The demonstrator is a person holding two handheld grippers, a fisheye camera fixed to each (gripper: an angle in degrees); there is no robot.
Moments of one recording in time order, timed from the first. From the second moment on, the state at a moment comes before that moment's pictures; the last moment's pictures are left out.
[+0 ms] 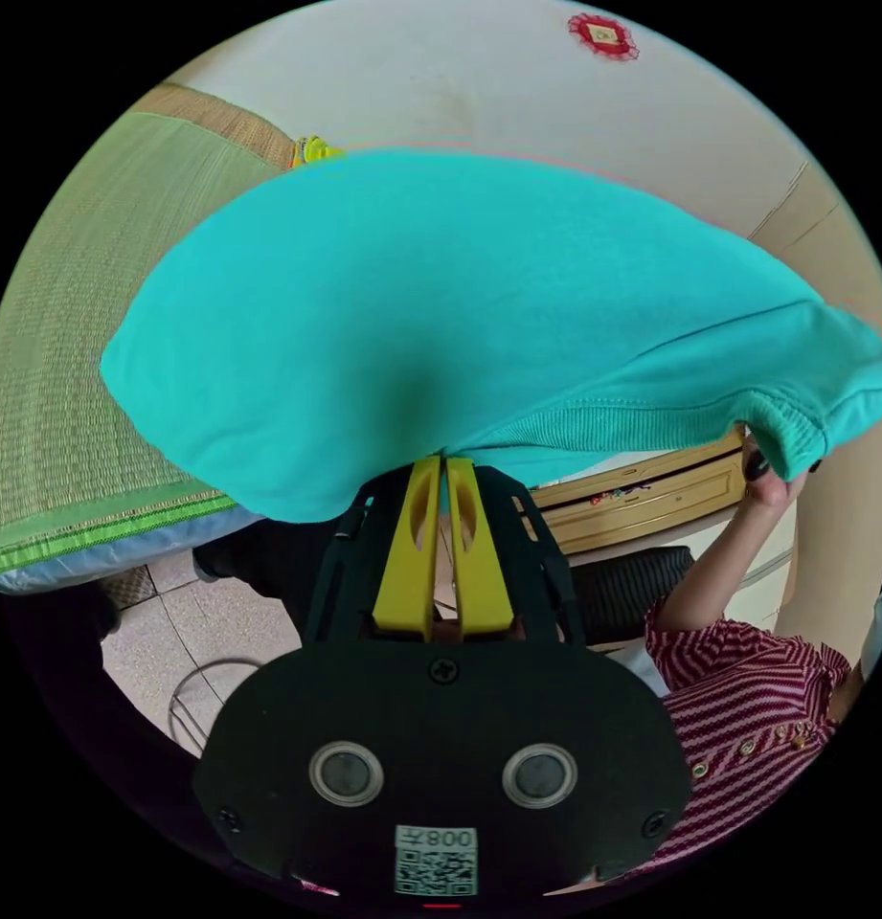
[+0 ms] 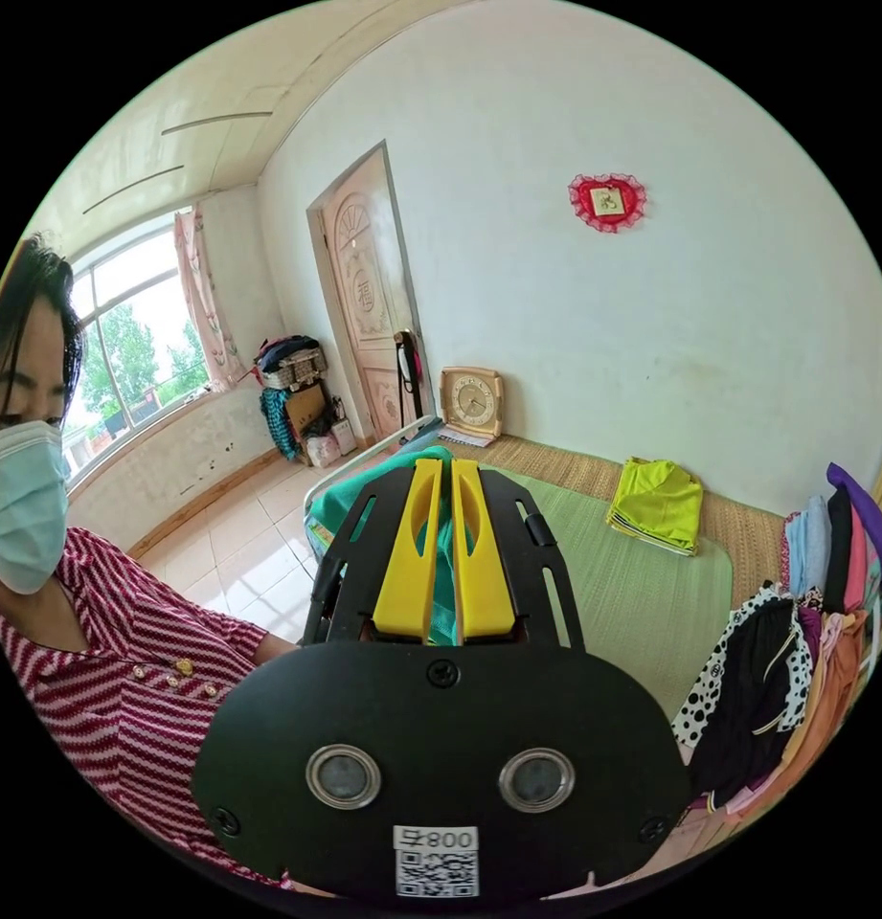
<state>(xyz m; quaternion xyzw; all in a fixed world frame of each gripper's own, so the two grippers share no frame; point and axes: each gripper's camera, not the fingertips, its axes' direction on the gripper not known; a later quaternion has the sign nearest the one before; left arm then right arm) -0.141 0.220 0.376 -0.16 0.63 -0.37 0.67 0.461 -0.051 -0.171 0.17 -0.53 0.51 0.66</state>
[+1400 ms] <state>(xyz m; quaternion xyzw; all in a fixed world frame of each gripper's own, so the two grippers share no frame) -0.370 0.178 -0.002 0.25 0.54 -0.37 0.71 0.492 0.124 -0.074 0.23 -0.56 0.62 0.50</state>
